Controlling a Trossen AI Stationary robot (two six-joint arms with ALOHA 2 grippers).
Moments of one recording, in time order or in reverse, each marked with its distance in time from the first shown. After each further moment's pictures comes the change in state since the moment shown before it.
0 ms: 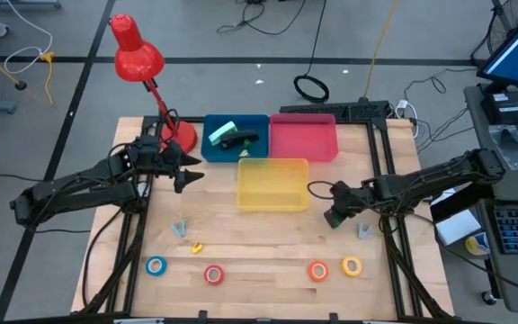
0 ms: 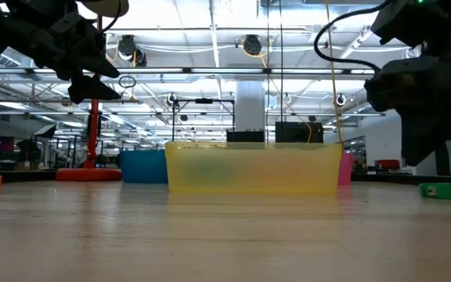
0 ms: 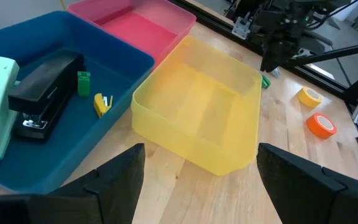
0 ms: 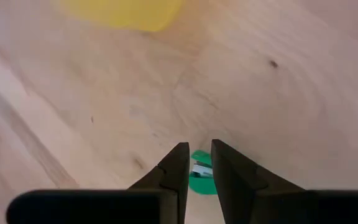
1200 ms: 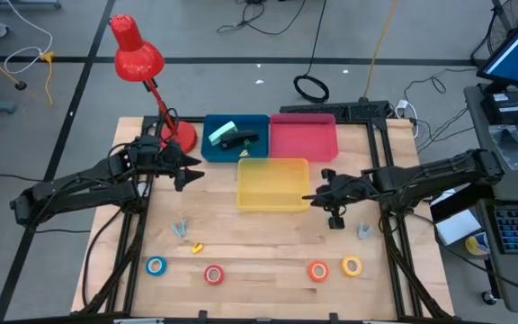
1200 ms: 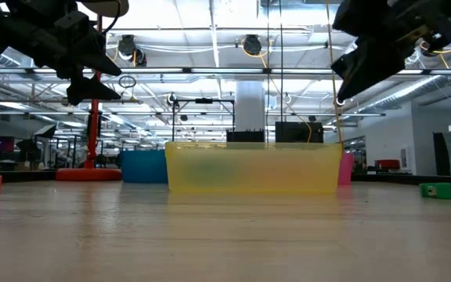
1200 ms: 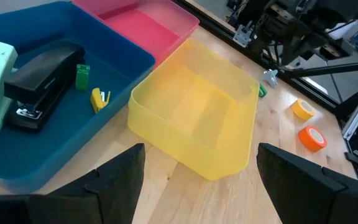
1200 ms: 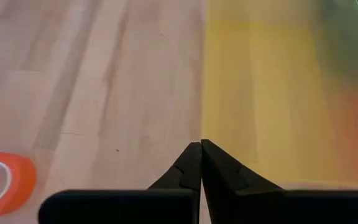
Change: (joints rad) left arm 0.000 0.000 0.000 0.009 0.000 -0.091; right arm -0.044 0.037 0.214 0.098 0.050 -1.048
